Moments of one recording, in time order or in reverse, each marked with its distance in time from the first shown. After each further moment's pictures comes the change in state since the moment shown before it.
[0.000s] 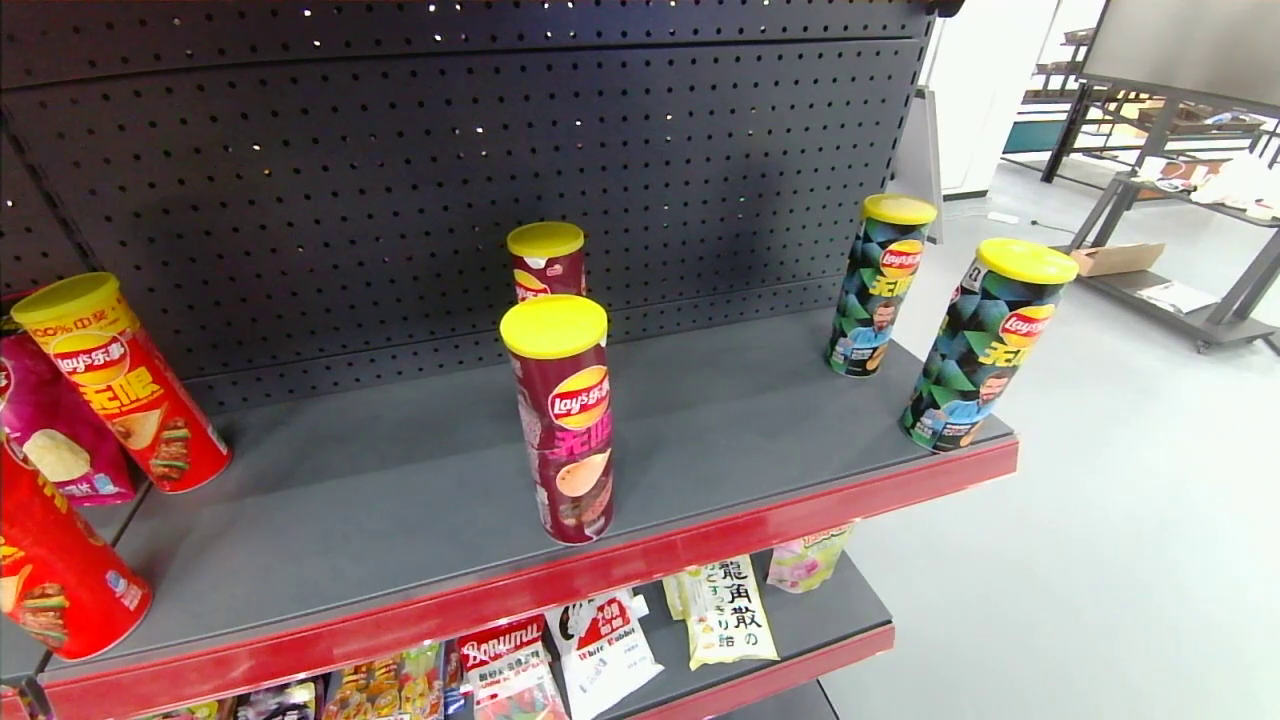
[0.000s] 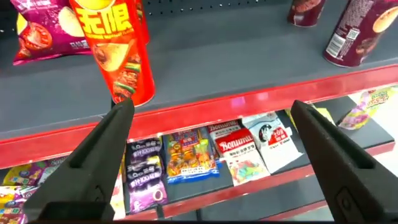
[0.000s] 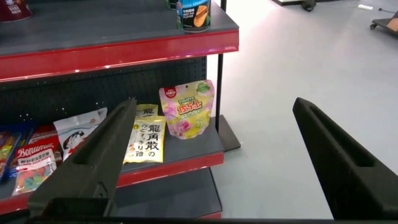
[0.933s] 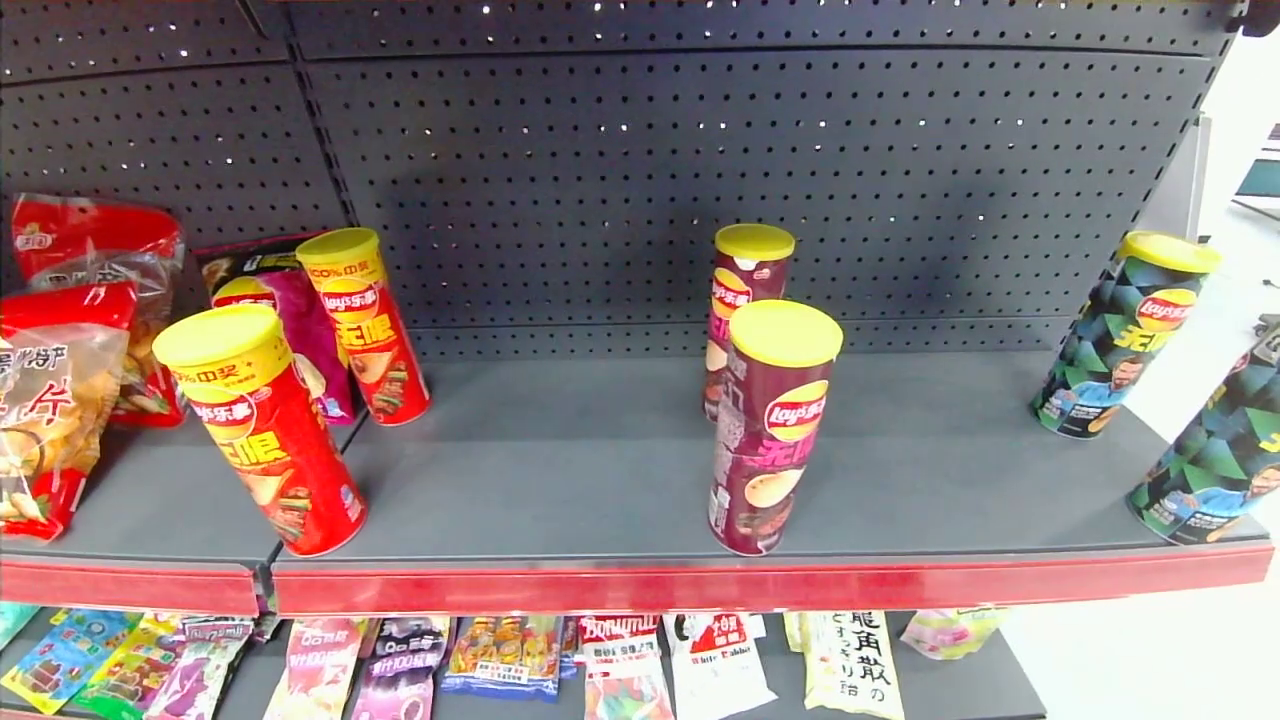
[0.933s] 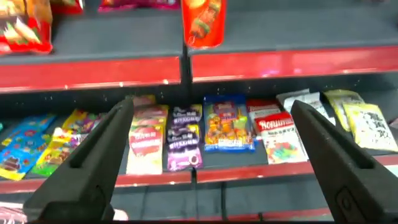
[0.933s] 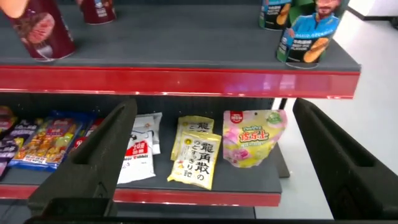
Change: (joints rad) left arm -0.044 -0.080 0.144 -0.050 -0.044 0.010; right arm -0.001 0.000 -0.001 -0.004 0.024 -0.002
